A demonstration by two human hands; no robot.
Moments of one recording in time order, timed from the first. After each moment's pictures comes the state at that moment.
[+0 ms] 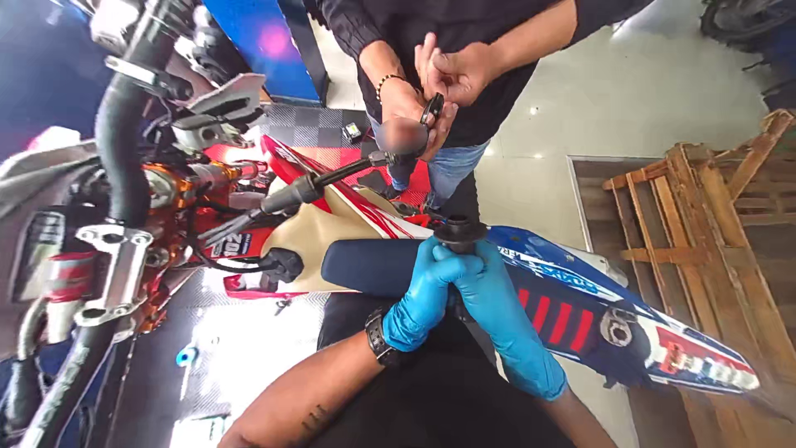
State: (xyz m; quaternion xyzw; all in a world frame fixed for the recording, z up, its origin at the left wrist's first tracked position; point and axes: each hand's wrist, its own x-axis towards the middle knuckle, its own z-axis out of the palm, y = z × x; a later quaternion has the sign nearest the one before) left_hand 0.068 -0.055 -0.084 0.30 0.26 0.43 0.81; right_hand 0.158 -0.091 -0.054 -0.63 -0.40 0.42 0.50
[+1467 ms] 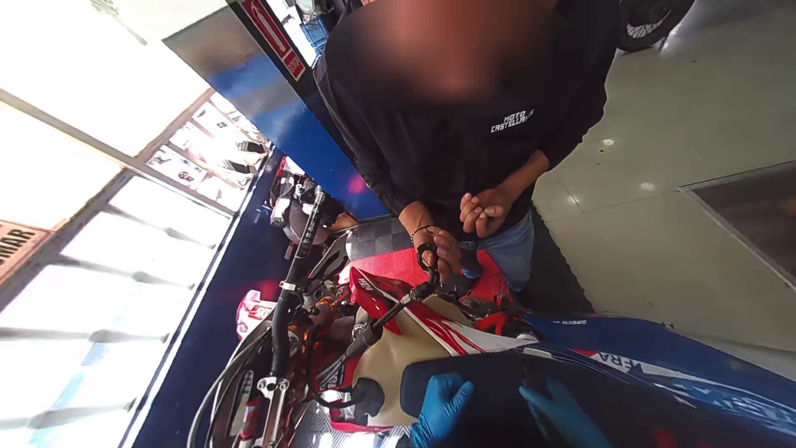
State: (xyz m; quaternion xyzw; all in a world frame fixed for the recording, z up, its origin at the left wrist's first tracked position) left_hand -0.025 -0.015 -0.183 0.77 0.42 0.09 0.47; right_hand 0.225 -0.136 -0.263 -0.61 -0.27 0.63 0.40
